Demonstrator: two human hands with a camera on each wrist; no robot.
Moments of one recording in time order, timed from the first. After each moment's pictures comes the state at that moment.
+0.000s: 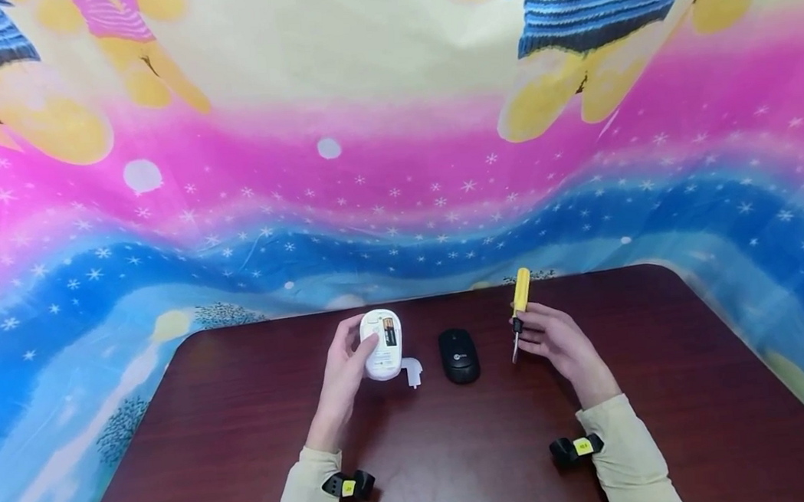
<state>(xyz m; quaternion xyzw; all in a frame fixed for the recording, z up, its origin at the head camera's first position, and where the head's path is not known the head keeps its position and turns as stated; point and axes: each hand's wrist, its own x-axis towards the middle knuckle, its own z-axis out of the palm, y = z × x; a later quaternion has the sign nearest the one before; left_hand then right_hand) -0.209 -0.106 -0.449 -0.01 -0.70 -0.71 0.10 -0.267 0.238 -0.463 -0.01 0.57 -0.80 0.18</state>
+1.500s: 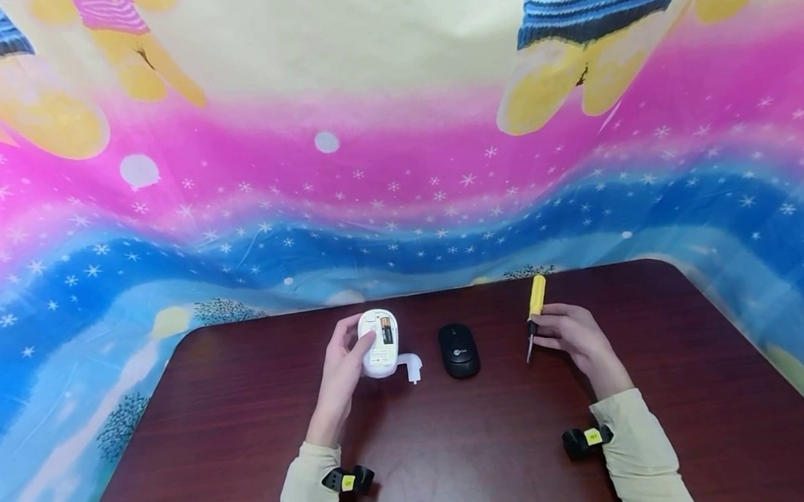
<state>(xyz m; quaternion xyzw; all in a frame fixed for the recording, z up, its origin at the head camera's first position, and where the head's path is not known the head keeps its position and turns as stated) -0.211 -0.107 -0.451 0.04 -0.71 -0.69 0.11 -0.274 0.260 -0.477 0.01 0.68 -0.72 0.14</state>
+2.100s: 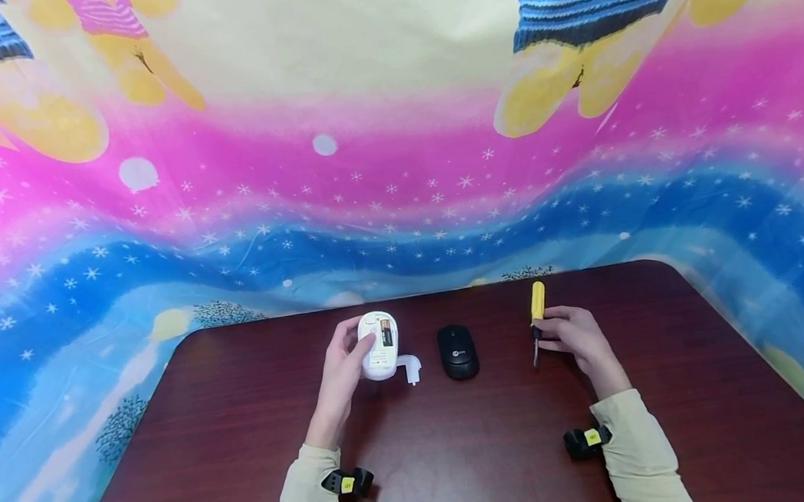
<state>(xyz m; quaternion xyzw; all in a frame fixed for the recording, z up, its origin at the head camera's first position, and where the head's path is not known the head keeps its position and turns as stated) -0.210 -0.106 -0.453 0.04 -0.72 -0.68 0.11 -0.272 0.264 -0.483 0.01 0.77 -0.63 0.11</state>
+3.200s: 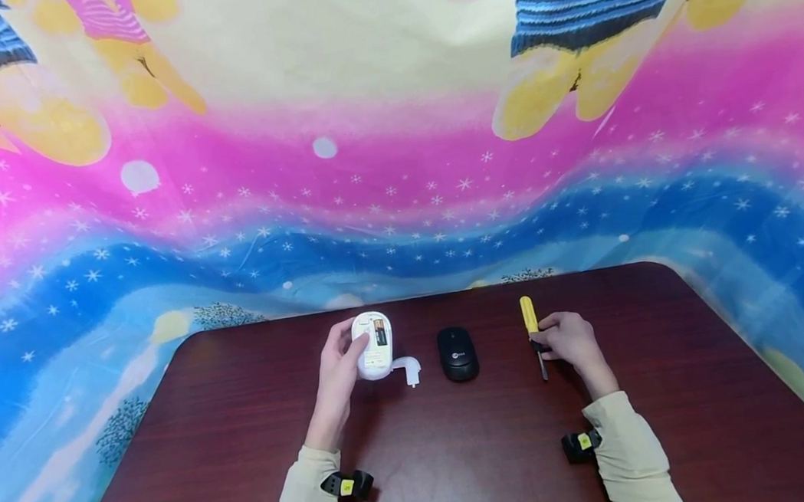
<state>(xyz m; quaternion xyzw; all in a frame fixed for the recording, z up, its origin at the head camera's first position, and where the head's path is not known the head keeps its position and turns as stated) -0.211 -0.107 -0.454 0.06 -0.70 -0.70 0.14 -0.270 0.255 -0.484 0.02 0.86 -0.50 0.08</state>
